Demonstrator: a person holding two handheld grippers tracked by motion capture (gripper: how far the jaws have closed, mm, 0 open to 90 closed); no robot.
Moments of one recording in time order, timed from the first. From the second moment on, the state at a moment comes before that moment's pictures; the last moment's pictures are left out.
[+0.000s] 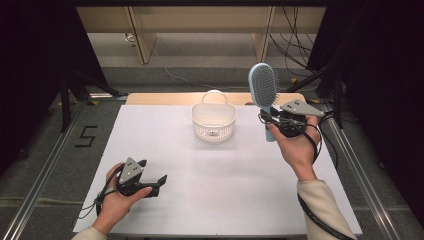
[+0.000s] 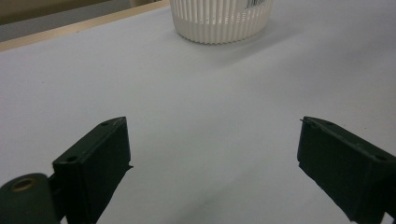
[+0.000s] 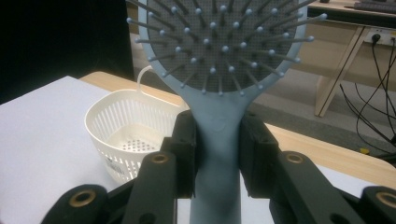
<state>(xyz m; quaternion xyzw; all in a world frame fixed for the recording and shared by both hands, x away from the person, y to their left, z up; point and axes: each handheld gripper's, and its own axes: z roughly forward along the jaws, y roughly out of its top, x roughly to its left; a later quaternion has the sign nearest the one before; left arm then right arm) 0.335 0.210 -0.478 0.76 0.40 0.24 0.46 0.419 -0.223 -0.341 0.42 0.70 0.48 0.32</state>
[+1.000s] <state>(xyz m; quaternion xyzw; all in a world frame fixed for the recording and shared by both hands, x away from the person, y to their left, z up) 0.336 0.210 -0.478 0.75 0.41 0.24 0.46 0.427 -0.219 -0.340 0.42 0.70 0.49 0.32</state>
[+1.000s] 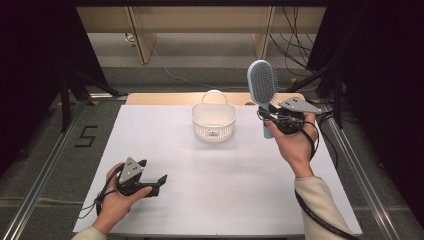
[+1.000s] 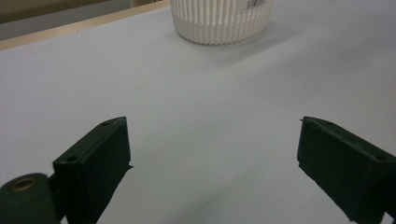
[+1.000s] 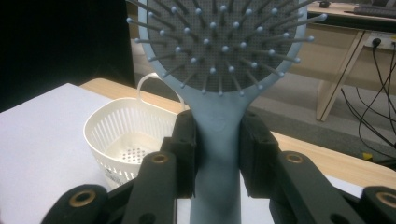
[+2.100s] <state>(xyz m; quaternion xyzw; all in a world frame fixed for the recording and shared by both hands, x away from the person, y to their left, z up) 0.335 0.211 -0.477 0.75 0.41 0.24 0.46 0.441 -0.204 -0.338 0.41 0.69 0.50 0.32</state>
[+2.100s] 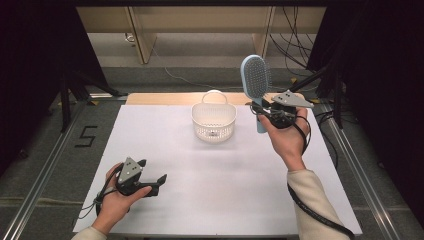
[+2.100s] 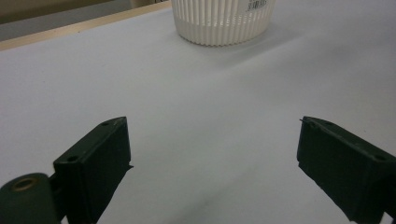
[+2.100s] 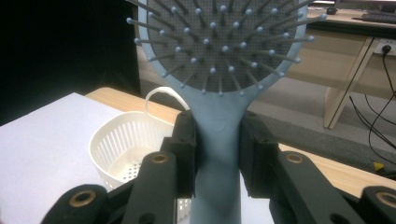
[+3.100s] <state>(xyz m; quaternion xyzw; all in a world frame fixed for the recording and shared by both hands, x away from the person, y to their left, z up) 0.335 0.212 -0.477 0.75 0.41 0.24 0.46 0.450 -0.199 -0.338 0.41 0.69 0.50 0.32</state>
